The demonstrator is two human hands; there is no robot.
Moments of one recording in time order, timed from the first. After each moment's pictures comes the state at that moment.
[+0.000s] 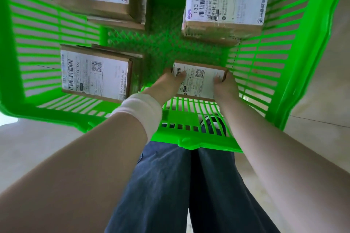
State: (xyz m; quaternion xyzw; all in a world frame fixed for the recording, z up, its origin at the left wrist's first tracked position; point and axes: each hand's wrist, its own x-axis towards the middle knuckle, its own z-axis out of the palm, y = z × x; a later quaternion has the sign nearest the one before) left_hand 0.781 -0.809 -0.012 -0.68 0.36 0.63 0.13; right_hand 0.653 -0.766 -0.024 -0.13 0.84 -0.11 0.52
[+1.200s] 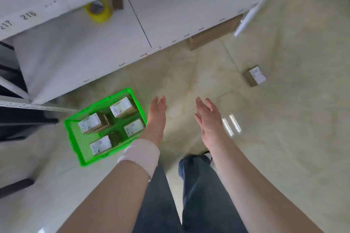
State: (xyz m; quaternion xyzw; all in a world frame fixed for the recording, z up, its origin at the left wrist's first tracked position) left_hand 0.510 -0.642 0.580 -0.62 0.41 0.67 0.01; right_hand 0.433 -0.545 0.600 0.18 0.66 -0.58 0.43
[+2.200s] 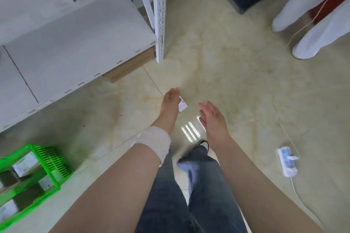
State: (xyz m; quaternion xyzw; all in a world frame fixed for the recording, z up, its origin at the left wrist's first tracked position) left_hand -0.025 -0.462 0.607 -0.51 0.43 0.74 0.03; right_hand -0.057 -0.345 0.618 0.21 0.70 -0.57 0.38
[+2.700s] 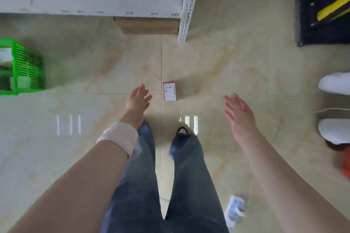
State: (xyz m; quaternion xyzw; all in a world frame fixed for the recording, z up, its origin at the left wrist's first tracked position) left_hand -0.094 -0.385 0.521 -0.71 0.19 0.65 -0.19; right_hand -0.317 -0.269 0.550 0.02 0.74 -0.43 0.51
